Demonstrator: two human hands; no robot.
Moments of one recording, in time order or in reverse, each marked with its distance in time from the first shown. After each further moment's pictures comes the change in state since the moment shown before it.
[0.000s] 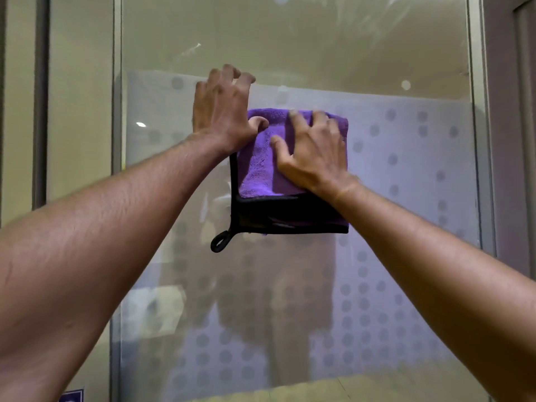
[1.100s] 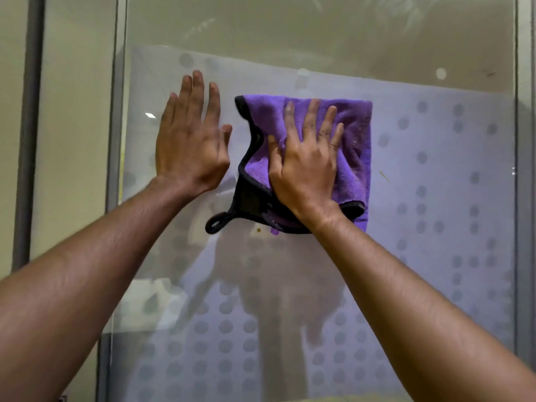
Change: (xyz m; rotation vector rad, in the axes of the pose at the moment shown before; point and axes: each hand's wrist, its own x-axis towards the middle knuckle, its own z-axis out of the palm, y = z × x) left_hand -0.073 -0.061 0.032 0.160 0.023 -0.029; right_hand -0.020 -0.027 0.060 -0.013 0.160 -0.031
